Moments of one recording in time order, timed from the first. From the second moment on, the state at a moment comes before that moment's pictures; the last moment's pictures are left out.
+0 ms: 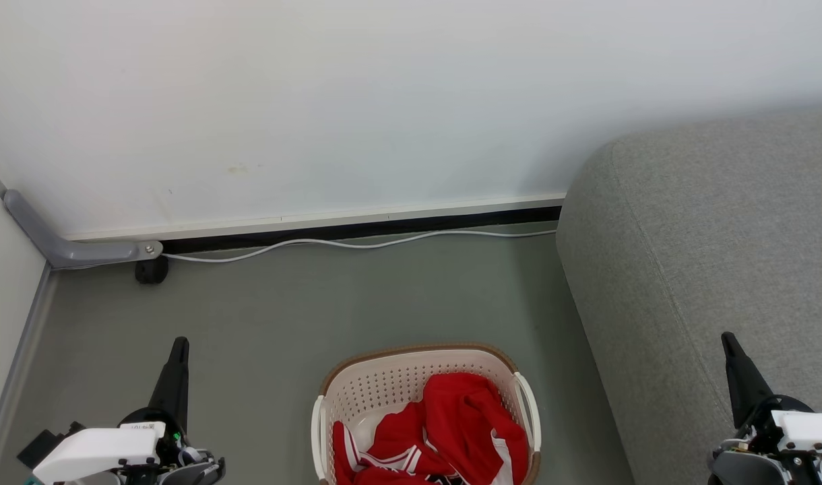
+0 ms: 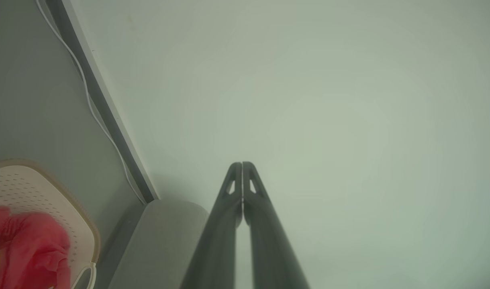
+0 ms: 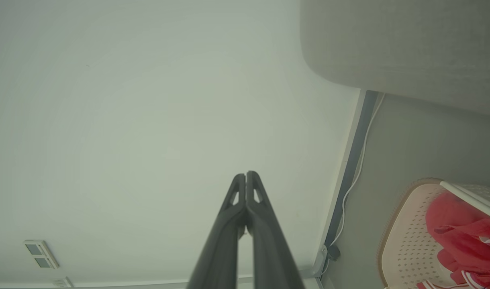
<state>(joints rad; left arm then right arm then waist) -0.05 0.04 0.08 0.27 -1.61 -0.12 0.11 -0.07 -0.04 -0.13 0.27 1.60 0.13 0.11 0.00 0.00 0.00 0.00</state>
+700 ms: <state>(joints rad) -0.05 0.04 0.08 0.27 -1.61 -0.12 0.11 -0.07 -0.04 -0.13 0.27 1.60 0.13 0.11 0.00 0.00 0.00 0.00</state>
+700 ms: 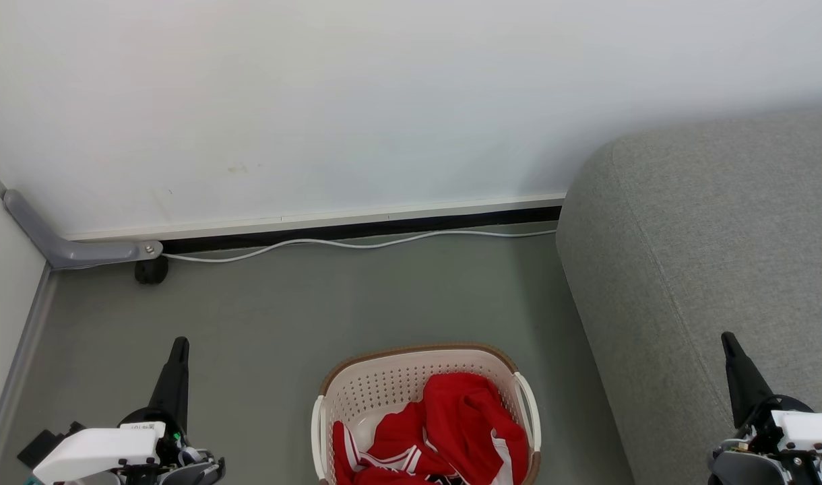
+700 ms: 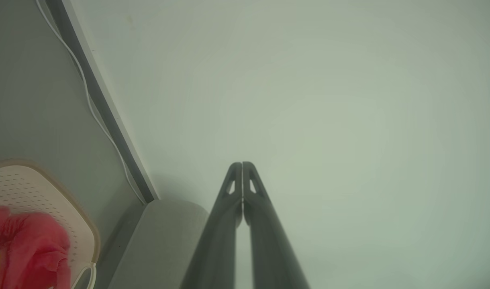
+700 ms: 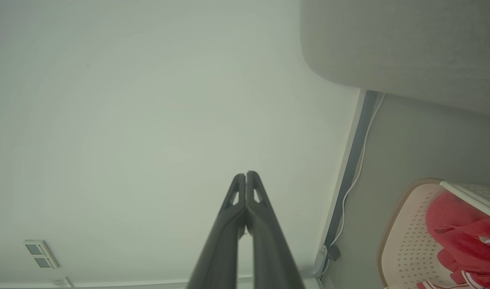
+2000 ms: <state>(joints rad) -0.05 0.04 0.08 0.27 -1.61 -0.12 0.11 -0.07 -0.04 -0.13 0.27 1.60 0.13 0.11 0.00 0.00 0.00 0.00</state>
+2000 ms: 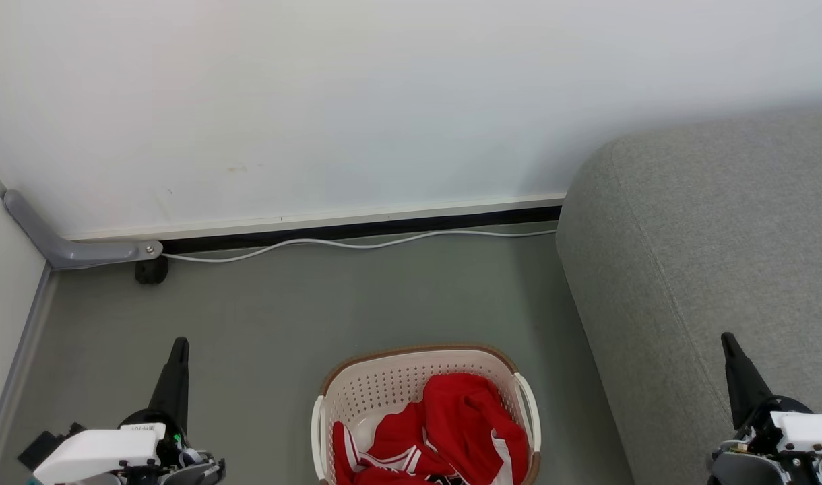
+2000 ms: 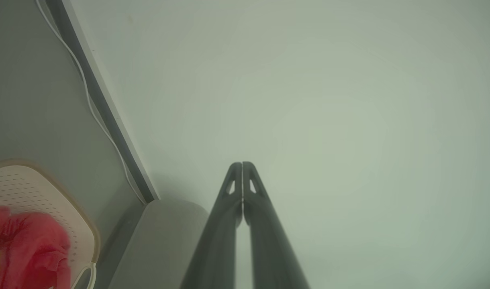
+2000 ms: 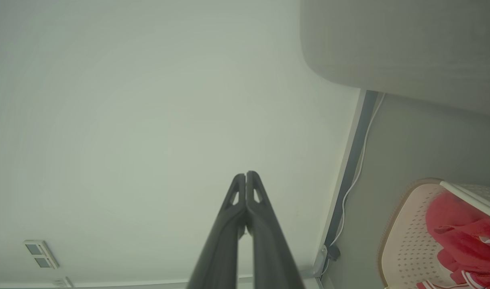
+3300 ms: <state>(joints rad) -0.01 0.02 0.07 0.31 -1.36 -0.11 0.01 -0.08 -0.13 -0.01 0.33 1.51 0.13 0.02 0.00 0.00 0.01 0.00</state>
